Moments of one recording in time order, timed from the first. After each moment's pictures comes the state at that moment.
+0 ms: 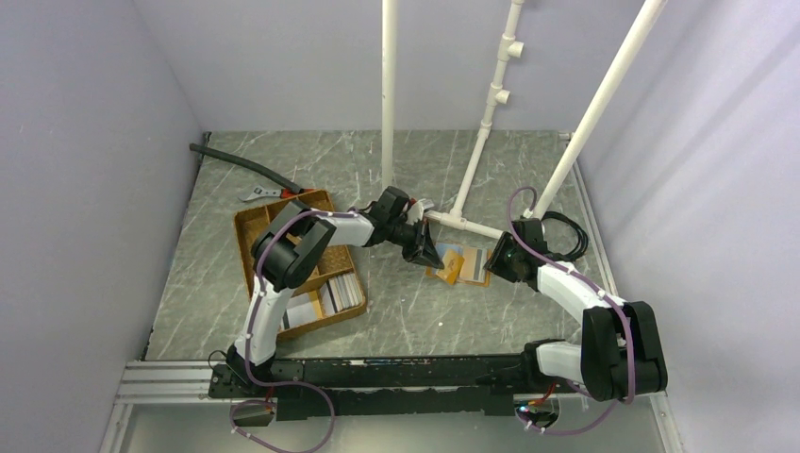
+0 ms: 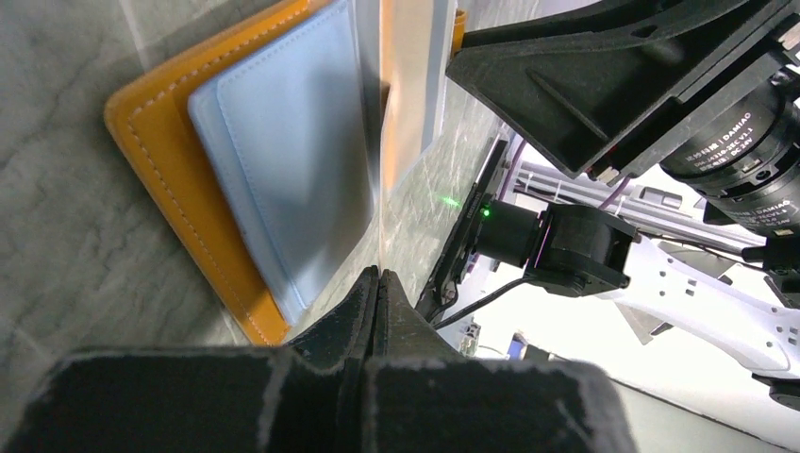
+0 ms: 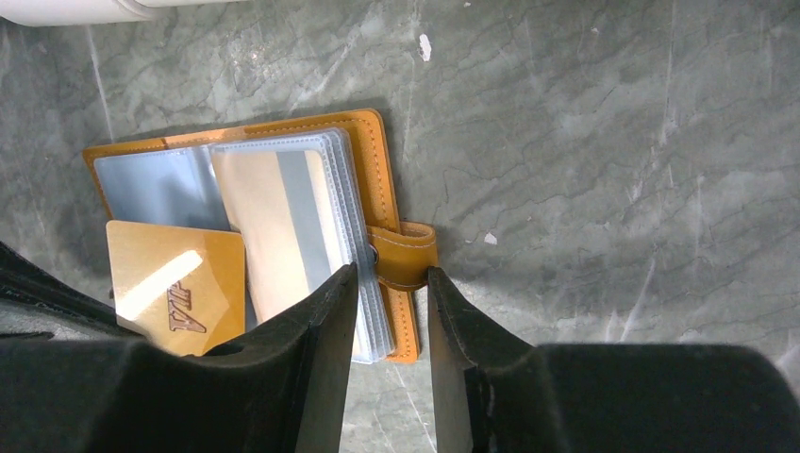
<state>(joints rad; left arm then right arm) -0.69 2.18 1.31 0.12 0.89 -0.86 0.14 1.24 0.50 -0.21 -0.04 0.59</state>
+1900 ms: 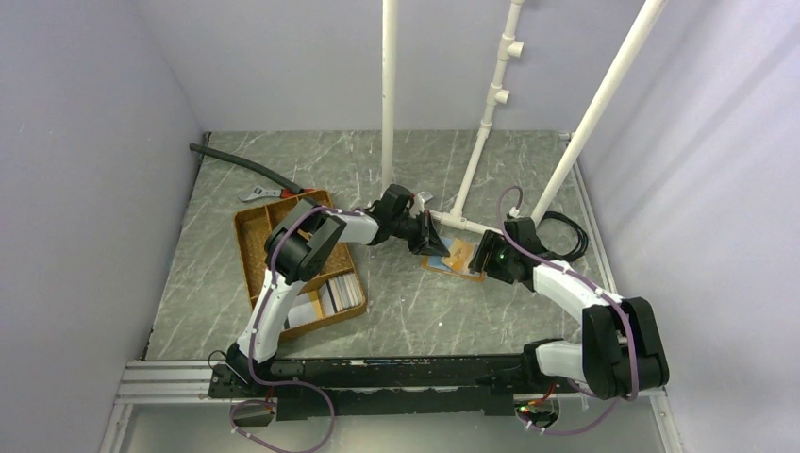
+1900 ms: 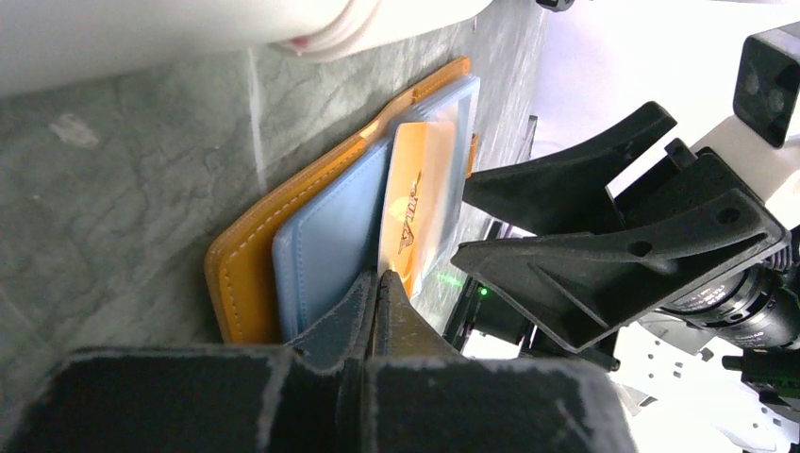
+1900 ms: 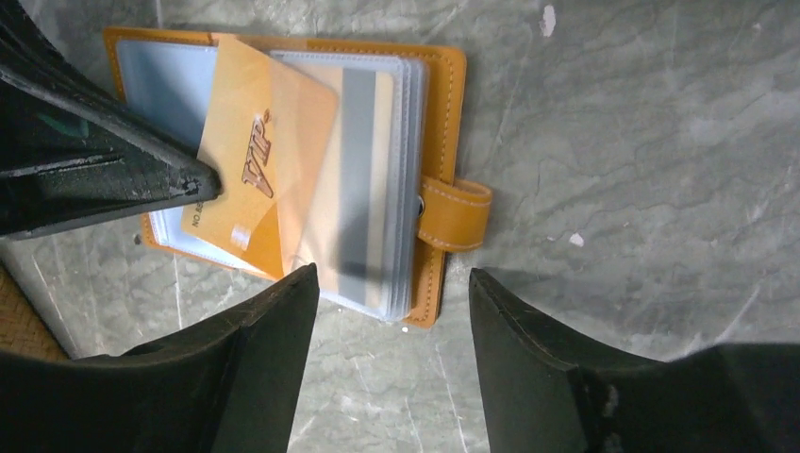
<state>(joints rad) -0.67 2.32 1.41 0.27 0.81 -0.98 0.19 1.26 0.51 -0.18 -0.11 0.54</state>
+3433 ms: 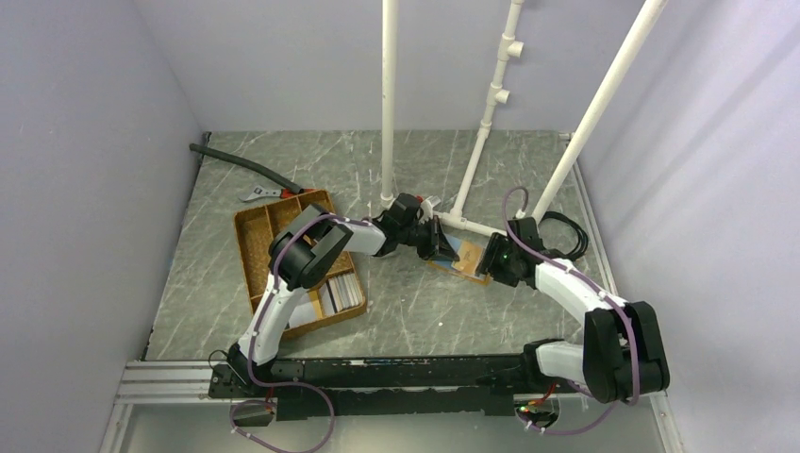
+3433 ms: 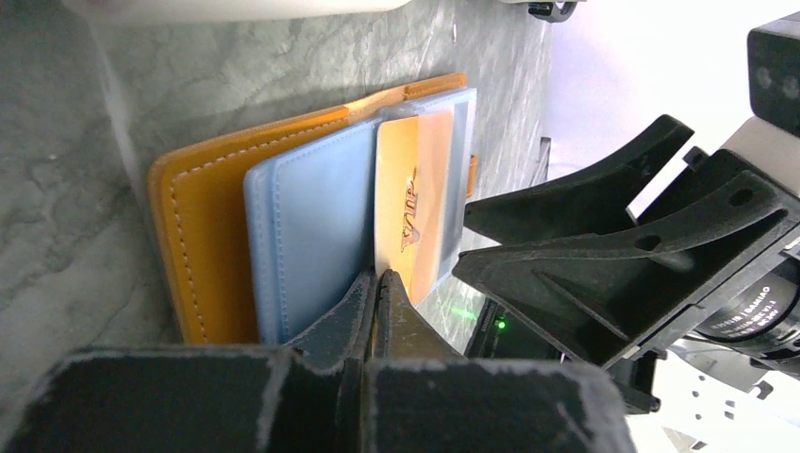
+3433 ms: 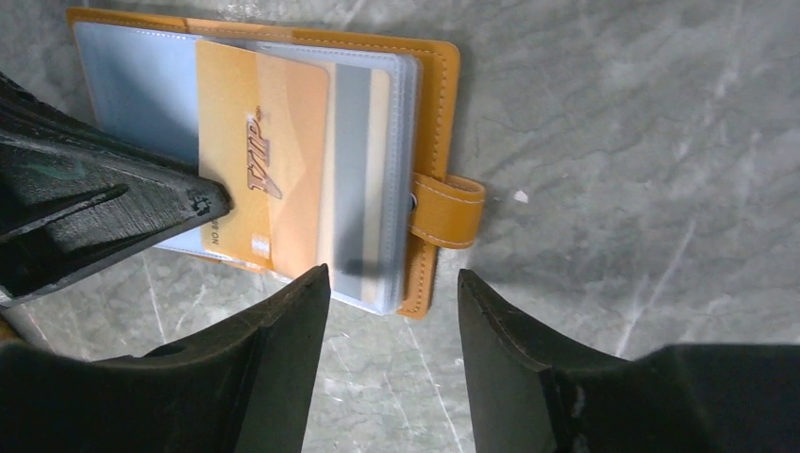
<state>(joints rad) -0.75 2.30 1.34 0.42 0.68 -1.01 0.18 1.24 0.54 -0.30 -0.06 0.58</state>
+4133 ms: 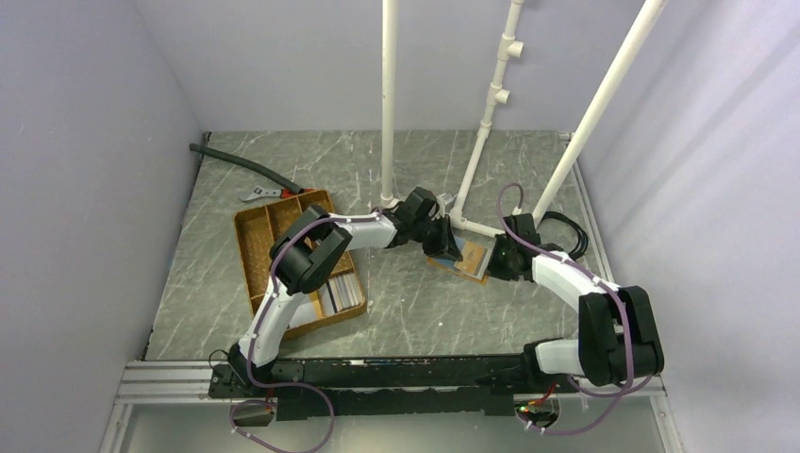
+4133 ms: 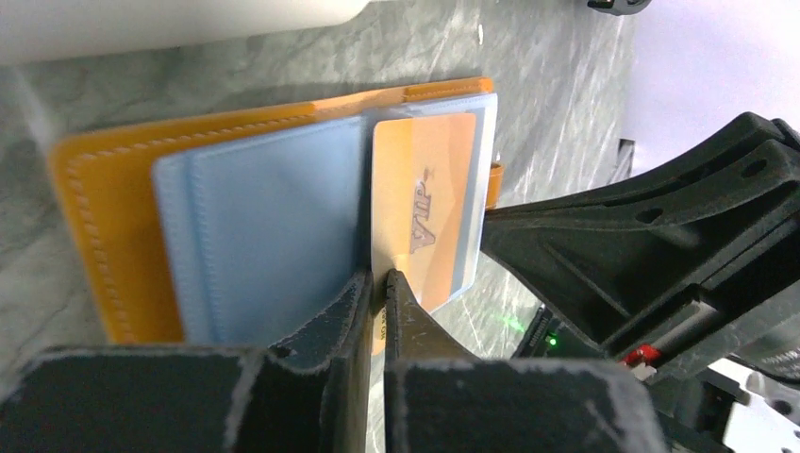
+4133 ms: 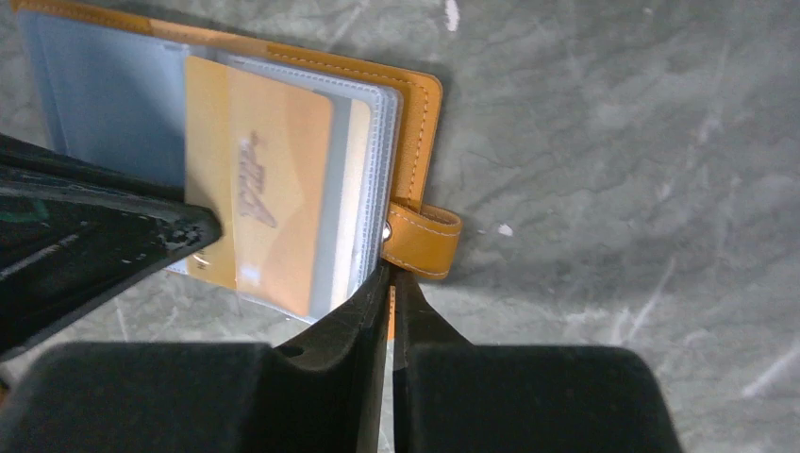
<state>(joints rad) -0.79 2.27 1.49 0.09 0.55 -0.84 0.18 1.31 0.58 -0.31 -0.02 0.53</state>
